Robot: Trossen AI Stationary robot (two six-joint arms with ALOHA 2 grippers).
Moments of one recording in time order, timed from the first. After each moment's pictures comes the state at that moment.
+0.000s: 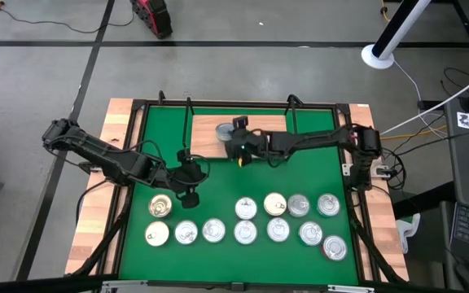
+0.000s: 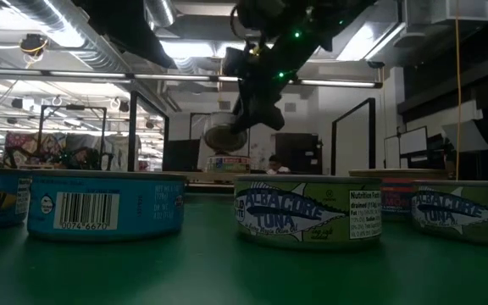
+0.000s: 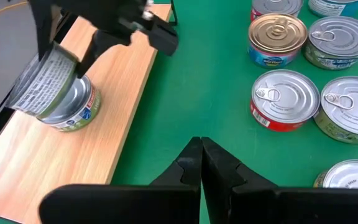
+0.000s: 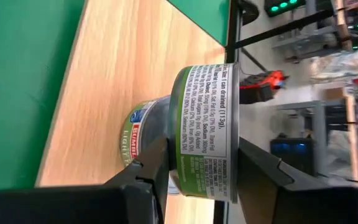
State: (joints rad) left arm -0.32 1.24 0.91 -0.49 -0.53 -0.31; right arm -0.10 1.88 1.38 -0.21 0.46 -0.72
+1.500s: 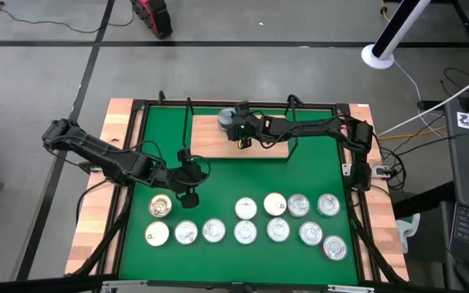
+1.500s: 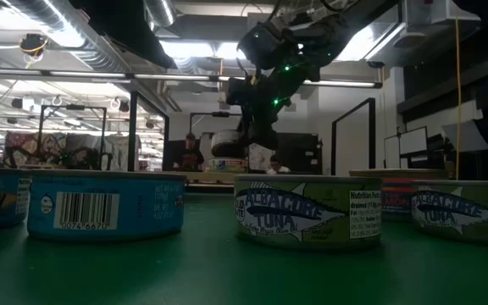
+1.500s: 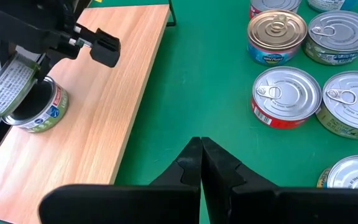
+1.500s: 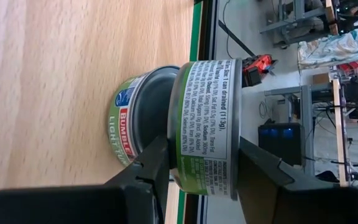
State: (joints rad) left arm -0.32 1.24 0.91 -0.49 -0.53 -0.28; right arm -0.28 1.96 1.38 -0.10 0.41 -0.82
